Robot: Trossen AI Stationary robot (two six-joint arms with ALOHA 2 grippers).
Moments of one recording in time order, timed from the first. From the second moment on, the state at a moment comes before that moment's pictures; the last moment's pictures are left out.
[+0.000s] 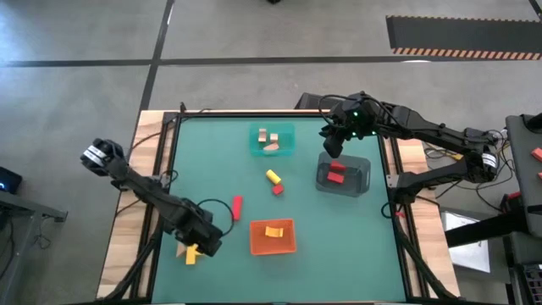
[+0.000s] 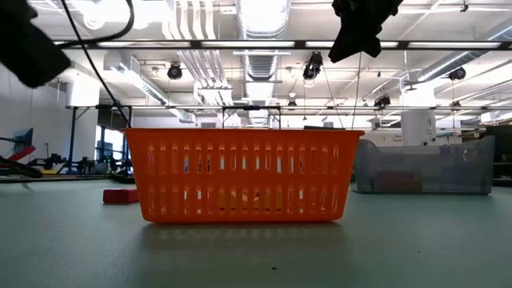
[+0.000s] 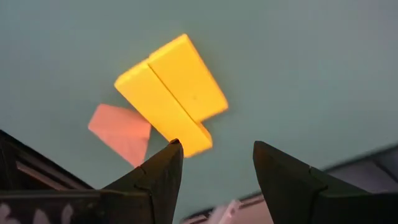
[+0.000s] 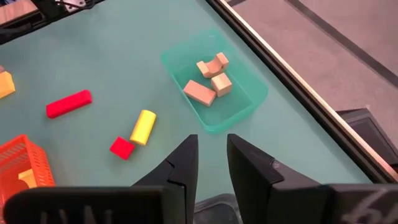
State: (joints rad) left arm -0.58 1.42 0.91 -0.86 0.32 -1.70; right arm -0.40 1.22 1.25 -0.77 -0.02 0.14
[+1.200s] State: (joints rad) left arm -0.60 1.57 0.89 -0.72 0.23 -1.77; right arm -0.40 1.22 1.25 -0.77 -0.03 0.14
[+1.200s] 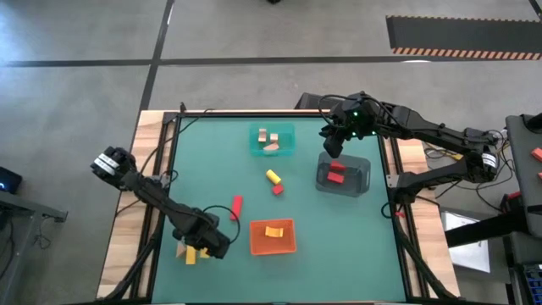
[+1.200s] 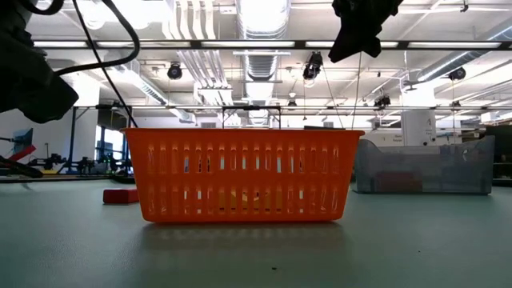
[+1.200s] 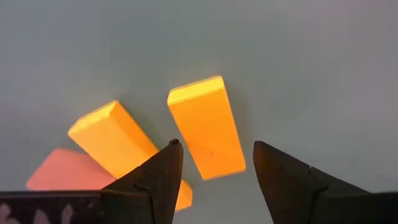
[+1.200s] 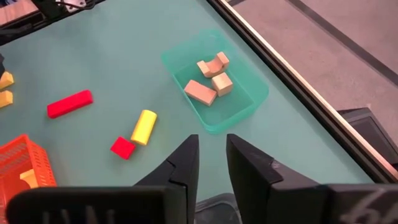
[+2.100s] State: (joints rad) left arm -0.59 1.57 0.86 -0.71 0.15 -1.77; right arm -0.40 1.22 1.25 -0.77 -0.03 0.13
